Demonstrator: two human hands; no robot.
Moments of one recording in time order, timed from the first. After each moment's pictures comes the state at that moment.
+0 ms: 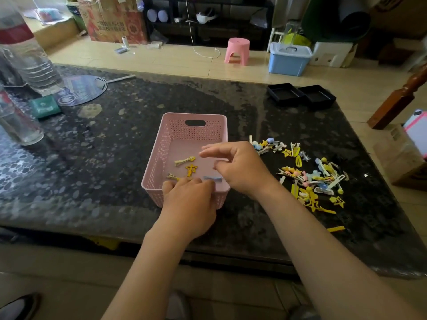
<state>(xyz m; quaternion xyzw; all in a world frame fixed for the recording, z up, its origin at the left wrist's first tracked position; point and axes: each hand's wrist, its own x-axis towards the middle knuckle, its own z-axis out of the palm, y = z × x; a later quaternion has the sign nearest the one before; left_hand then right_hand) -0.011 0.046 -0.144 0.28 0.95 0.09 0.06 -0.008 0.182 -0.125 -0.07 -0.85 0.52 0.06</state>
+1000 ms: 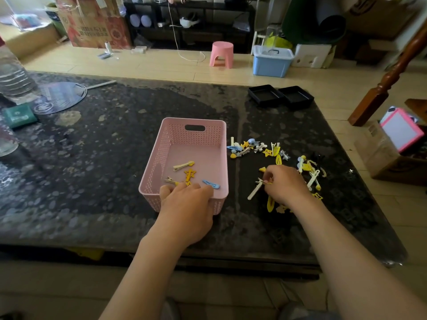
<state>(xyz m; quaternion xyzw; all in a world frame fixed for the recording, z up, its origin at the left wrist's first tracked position) 0.003 0.072 -0.142 0.31 0.94 0.11 0.08 0.035 0.310 -0.178 -0.28 -0.95 0.15 -0.05</state>
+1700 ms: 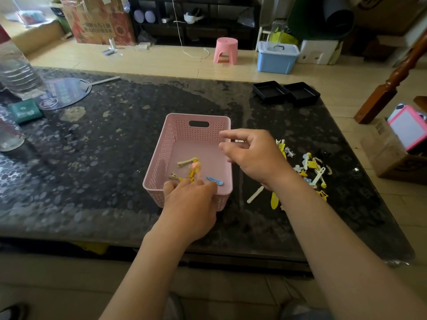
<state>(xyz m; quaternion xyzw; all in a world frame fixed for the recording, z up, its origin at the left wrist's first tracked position) 0.006 0.070 -0.144 0.31 0.94 0.11 0.06 0.012 0.233 -0.110 -0.14 -0.83 0.52 0.10</state>
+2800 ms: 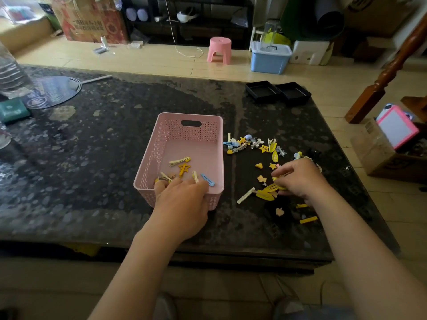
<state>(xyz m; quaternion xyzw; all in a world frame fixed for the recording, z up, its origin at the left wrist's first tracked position) 0.004 0.072 -0.144 0.30 0.95 0.08 0.07 0.058 0.327 -0.156 -0.39 -0.82 0.42 -0.01</state>
